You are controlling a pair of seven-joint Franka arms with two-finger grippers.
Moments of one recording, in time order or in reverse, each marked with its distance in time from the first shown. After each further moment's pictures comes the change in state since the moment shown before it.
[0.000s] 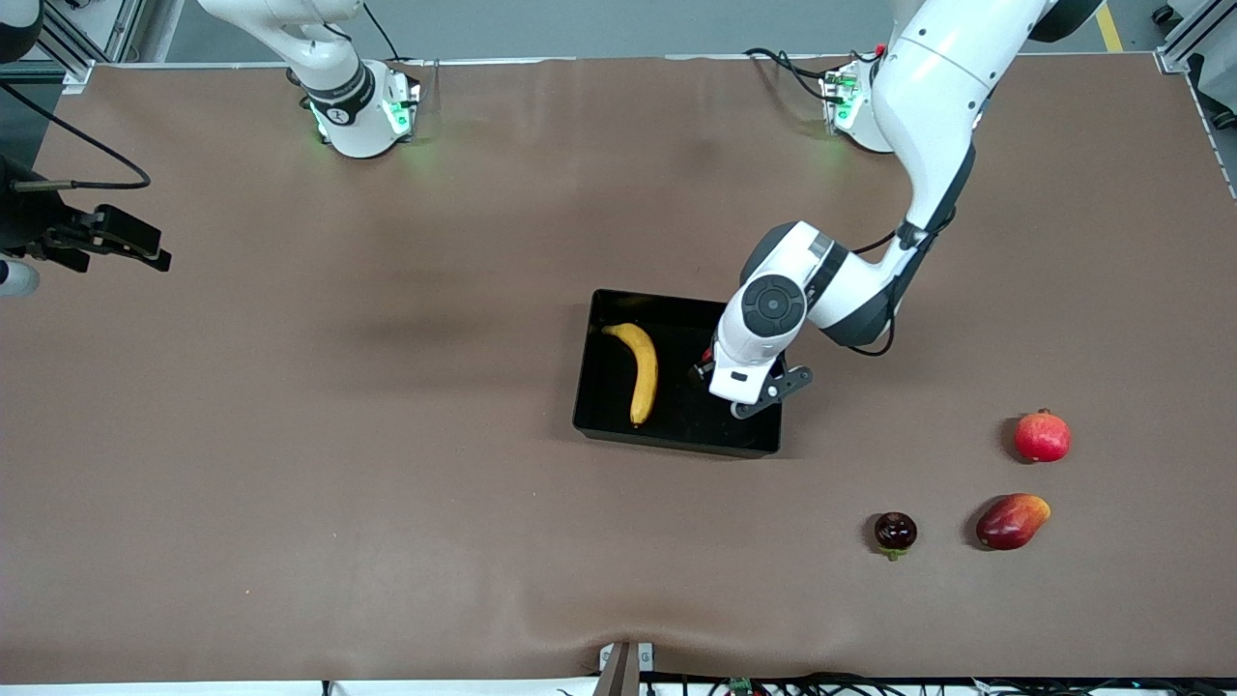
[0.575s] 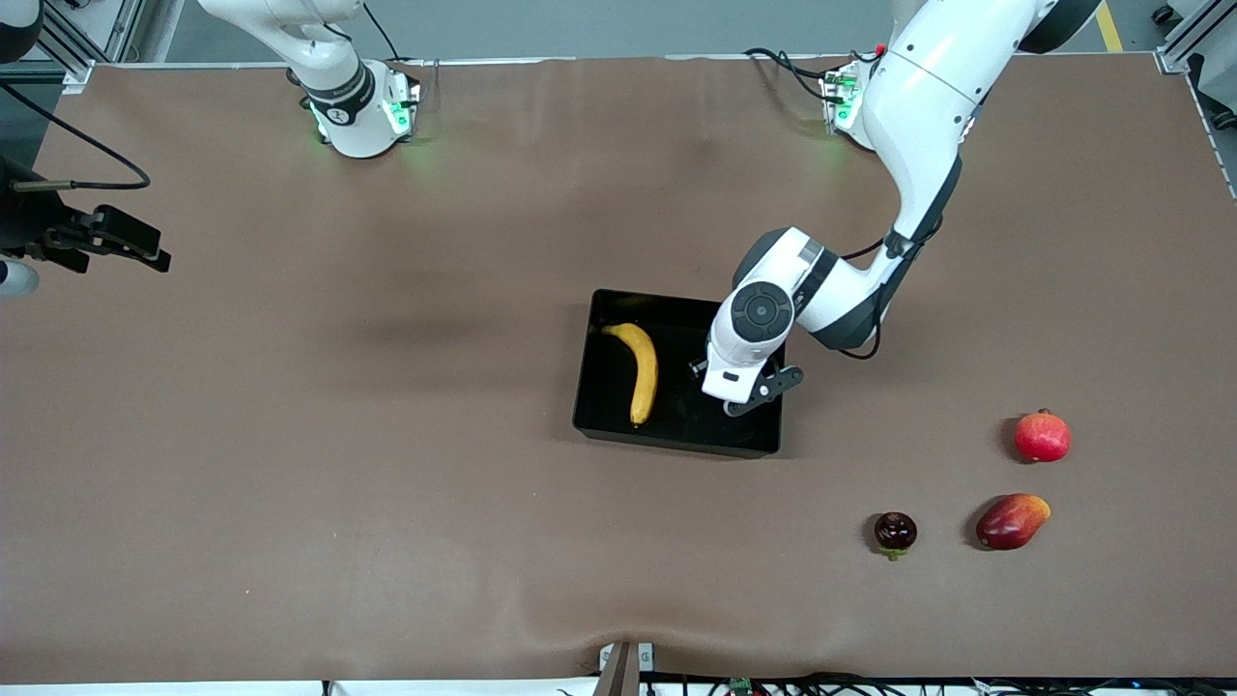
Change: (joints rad) left arm -0.007 0.024 0.000 0.009 0.005 0.003 0.000; right arm 0.000 0.000 0.000 0.000 0.000 0.005 0.000
